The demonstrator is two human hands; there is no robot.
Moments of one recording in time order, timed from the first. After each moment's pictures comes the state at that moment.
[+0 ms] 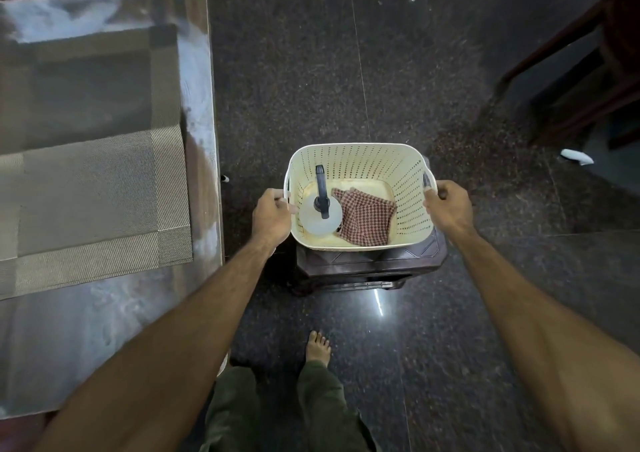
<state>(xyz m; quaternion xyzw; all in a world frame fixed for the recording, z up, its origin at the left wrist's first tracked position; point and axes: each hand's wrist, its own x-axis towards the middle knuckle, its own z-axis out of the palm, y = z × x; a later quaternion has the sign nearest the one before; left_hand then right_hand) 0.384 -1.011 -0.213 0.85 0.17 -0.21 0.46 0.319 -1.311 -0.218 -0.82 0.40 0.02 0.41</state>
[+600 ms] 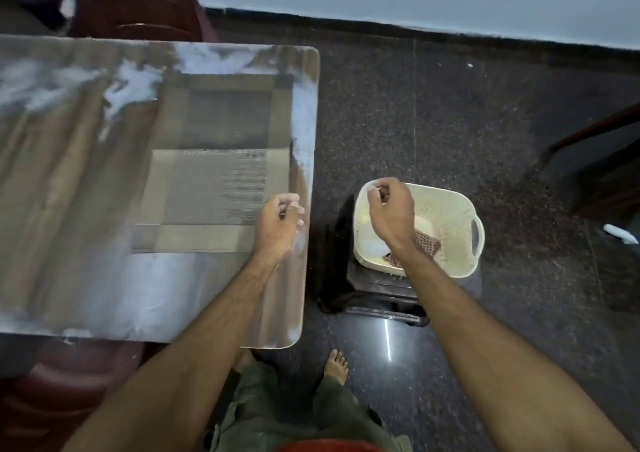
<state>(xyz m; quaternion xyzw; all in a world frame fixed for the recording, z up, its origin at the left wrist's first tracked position) 0.357 -0.890 -0.113 0.76 0.17 -0.05 0.62 0.370 -1.094 -0.116 -0.87 0.16 -0.08 0.46</state>
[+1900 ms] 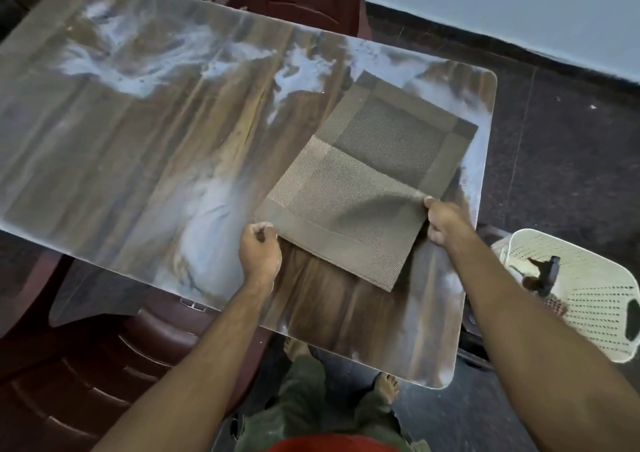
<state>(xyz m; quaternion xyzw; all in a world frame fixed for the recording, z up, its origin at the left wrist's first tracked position) 0.323 -0.590 -0.134 0.68 0.44 0.05 0.58 0.470 -0.876 -0.152 -0.67 0.39 0.16 0.61</state>
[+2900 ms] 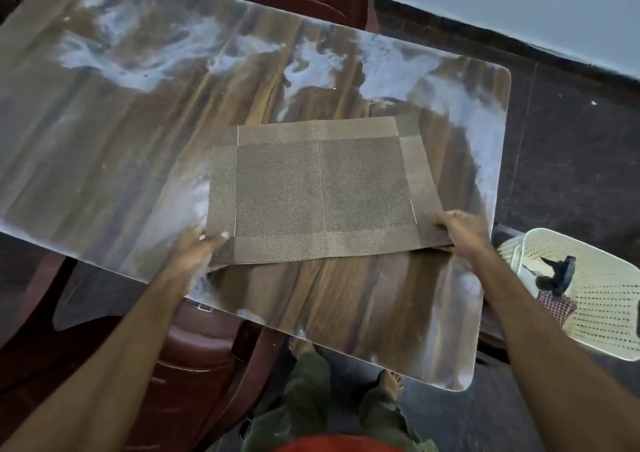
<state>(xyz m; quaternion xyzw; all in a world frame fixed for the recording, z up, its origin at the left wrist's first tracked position) 0.305 -0.444 -0.125 0.66 0.39 -0.13 0.63 0.428 -0.878 -0.125 -0.77 0.28 0.20 0.53</state>
